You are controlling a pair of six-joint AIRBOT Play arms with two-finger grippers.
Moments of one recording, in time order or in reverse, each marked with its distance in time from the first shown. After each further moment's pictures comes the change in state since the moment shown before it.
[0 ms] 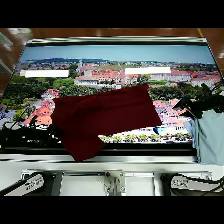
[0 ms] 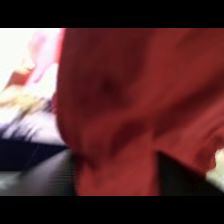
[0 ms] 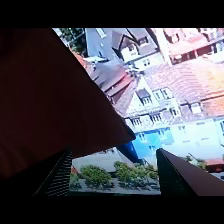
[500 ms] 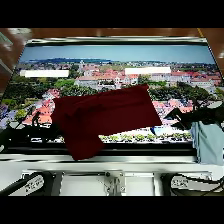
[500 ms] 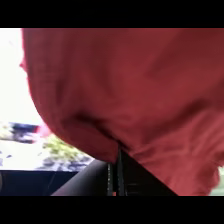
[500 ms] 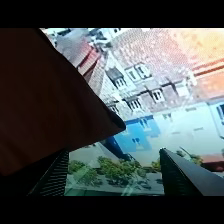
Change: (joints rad) left arm -0.073 0.054 -0.005 -0.061 0.053 0.061; right arm 0.002 -0.003 -0.262 0.100 -0.135 -0.051
